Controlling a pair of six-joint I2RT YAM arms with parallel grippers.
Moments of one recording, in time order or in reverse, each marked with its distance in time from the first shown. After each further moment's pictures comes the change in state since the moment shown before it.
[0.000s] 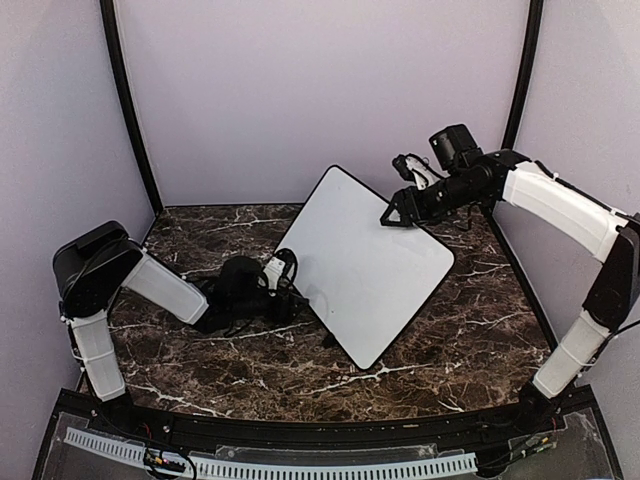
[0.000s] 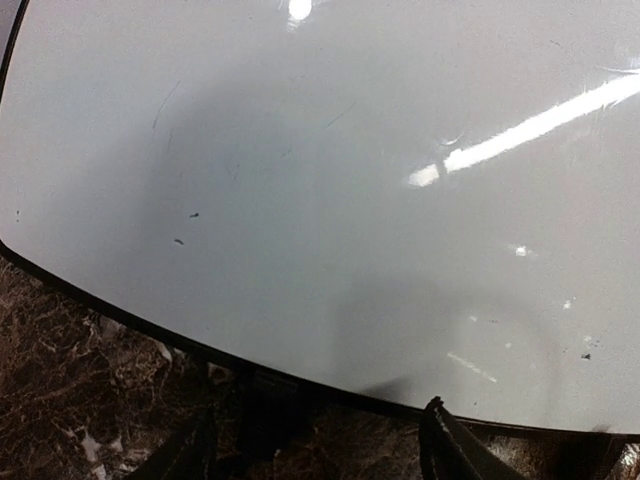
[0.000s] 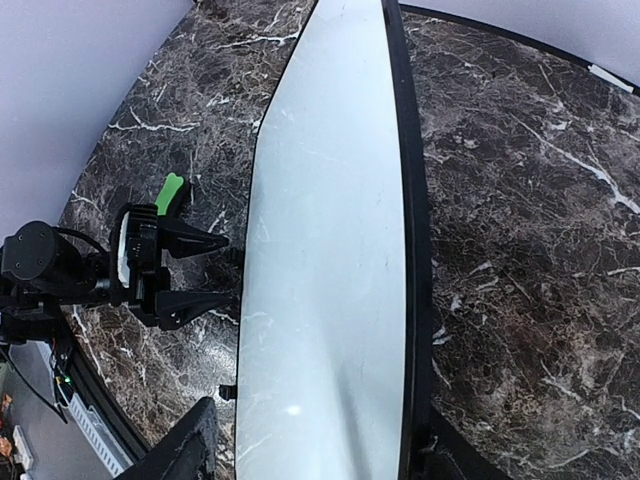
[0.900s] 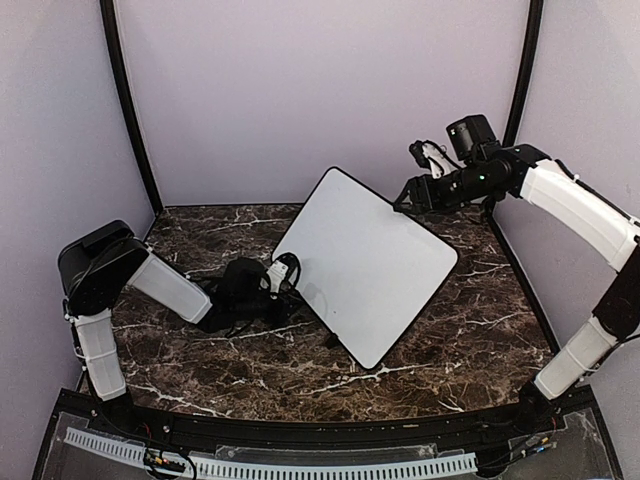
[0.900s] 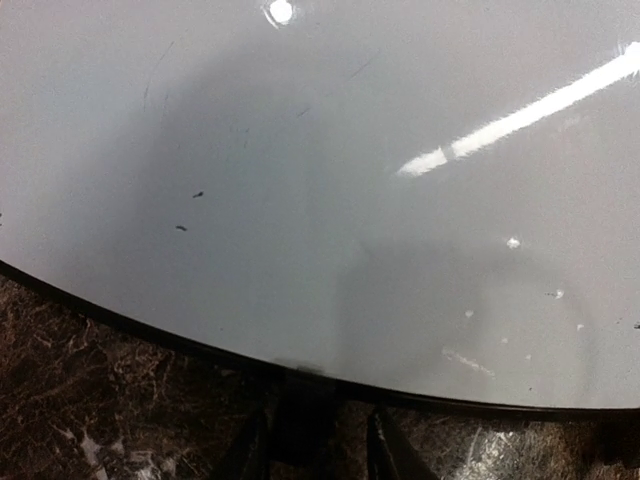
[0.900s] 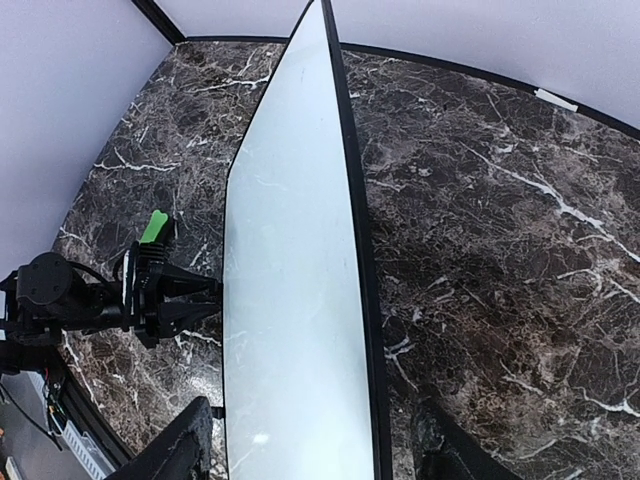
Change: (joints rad) left arm 0.002 0.036 0.023 -0.041 -0.008 0.058; right arm -0.035 -0.078 0.000 0.000 0.069 0.019
